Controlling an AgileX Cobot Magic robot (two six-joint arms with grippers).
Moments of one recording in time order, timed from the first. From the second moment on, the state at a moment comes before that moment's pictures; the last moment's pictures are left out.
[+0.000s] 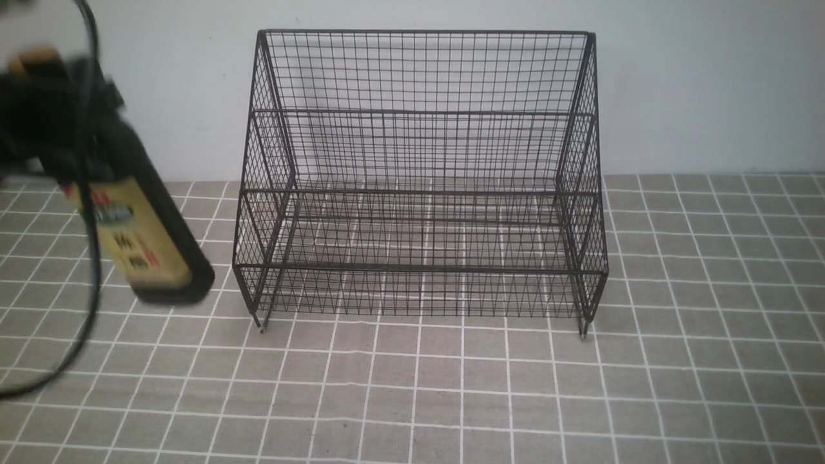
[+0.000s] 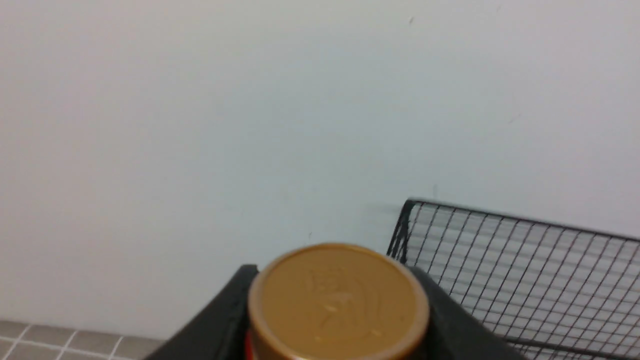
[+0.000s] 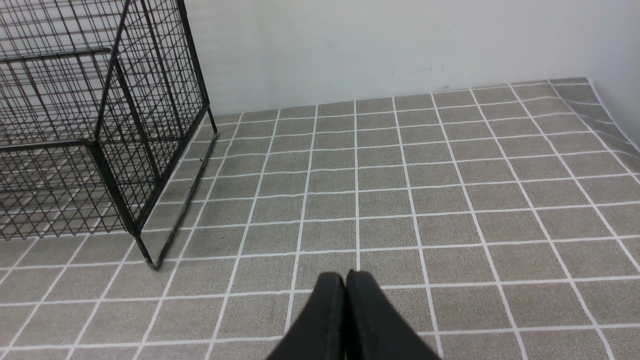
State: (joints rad) right arm 0.02 -0.02 0.02 -0.14 0.39 0.28; left arm -0.05 1.13 -0.87 -0.19 -0.11 -0.02
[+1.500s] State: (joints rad) right arm 0.02 -0.02 0.02 -0.14 0.39 0.28; left arm -0.29 1.71 -1.29 -0.36 -0.21 0.11
